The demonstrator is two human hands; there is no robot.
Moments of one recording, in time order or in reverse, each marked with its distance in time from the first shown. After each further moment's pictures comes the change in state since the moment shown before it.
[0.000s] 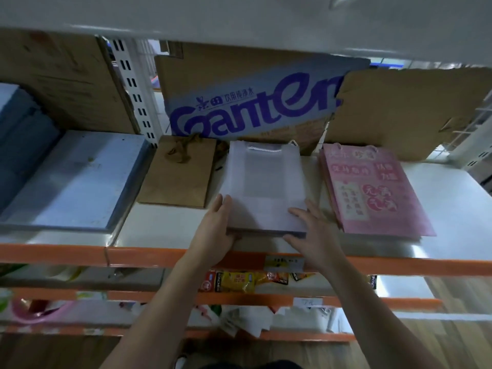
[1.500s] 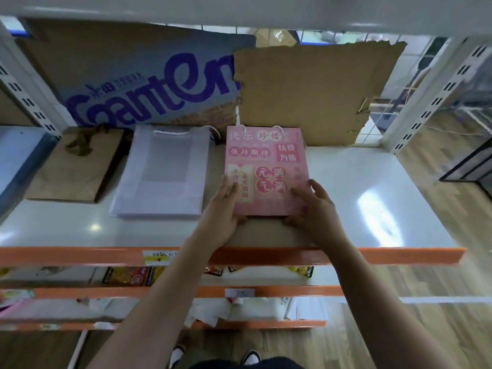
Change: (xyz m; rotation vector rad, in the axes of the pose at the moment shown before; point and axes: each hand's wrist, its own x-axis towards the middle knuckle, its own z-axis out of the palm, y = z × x) left_hand 0.061 0.181 0.137 0.079 -0.033 0.113; right_hand 0.010 0.203 -0.117 0.067 0.097 0.009
